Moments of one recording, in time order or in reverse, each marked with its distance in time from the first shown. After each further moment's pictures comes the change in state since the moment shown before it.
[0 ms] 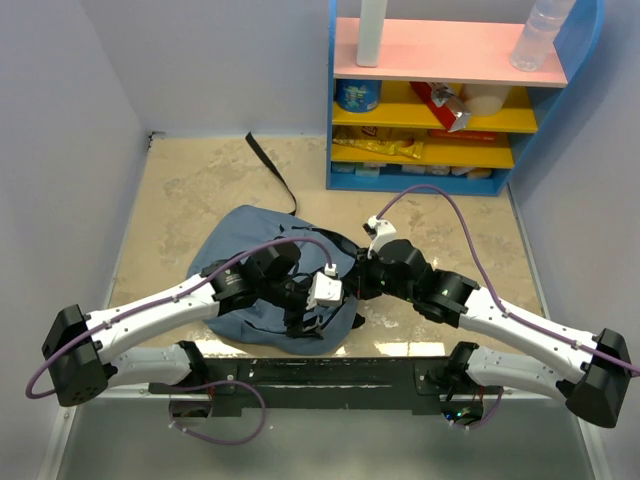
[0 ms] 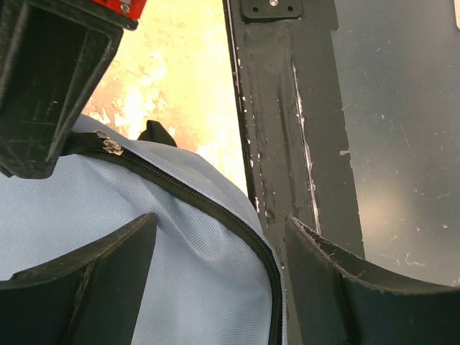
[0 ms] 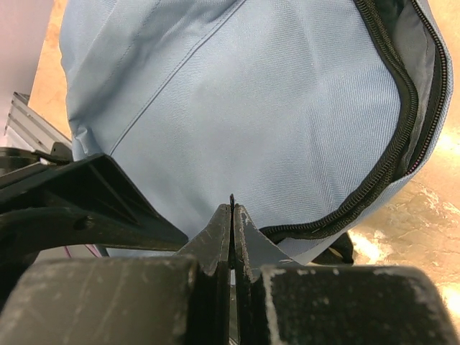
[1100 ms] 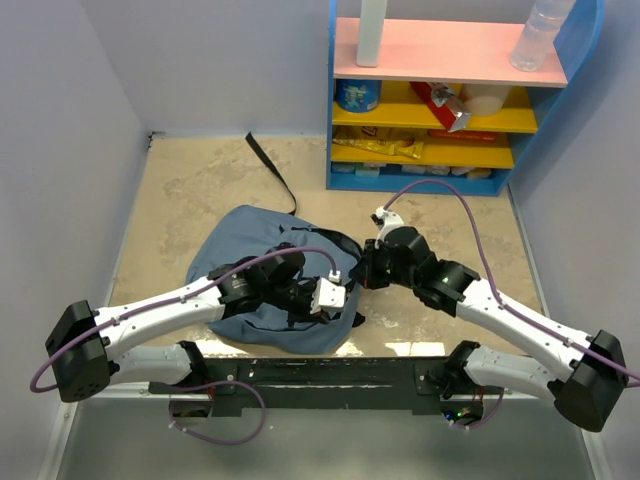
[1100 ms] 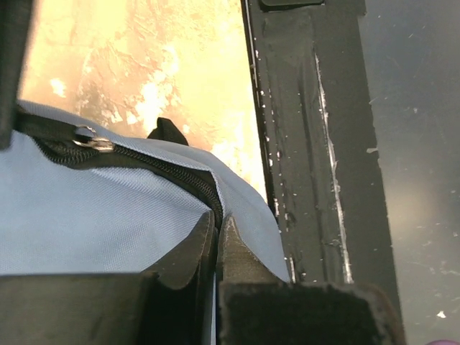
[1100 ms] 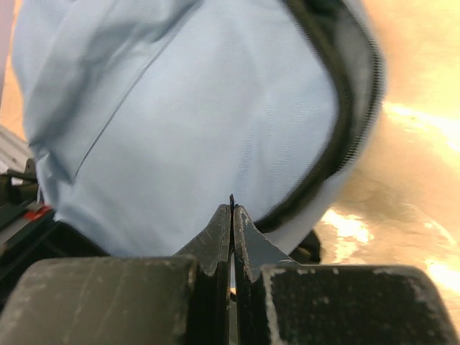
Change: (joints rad) left arm -0.032 0.028 -0.045 0.077 -0.057 0.019; right arm -0.110 0.039 0.019 -0.037 -0.044 -0.036
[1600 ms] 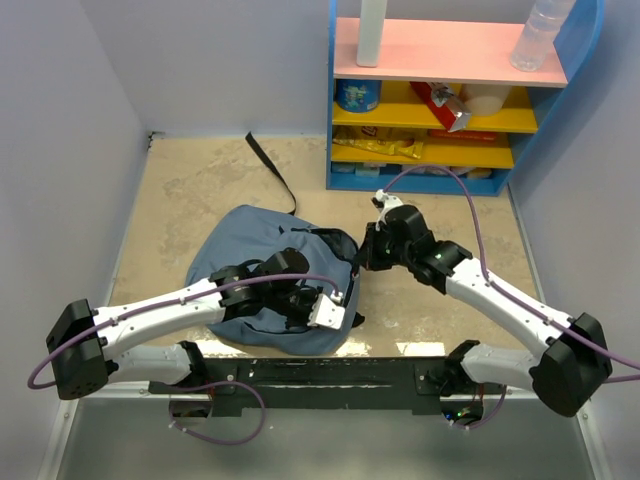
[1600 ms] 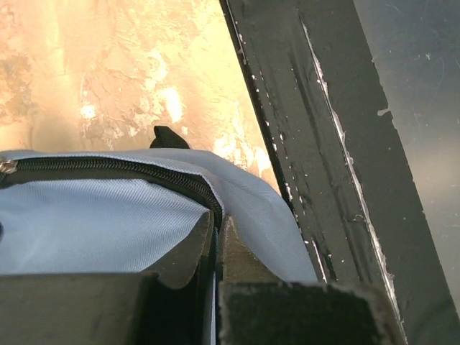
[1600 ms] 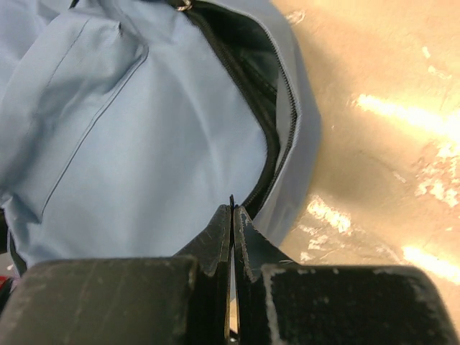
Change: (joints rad) left arm -0.050 0.000 0.016 -0.069 -0.009 0.224; right arm -0.171 0.132 0.082 -0.018 -0.090 -0.098
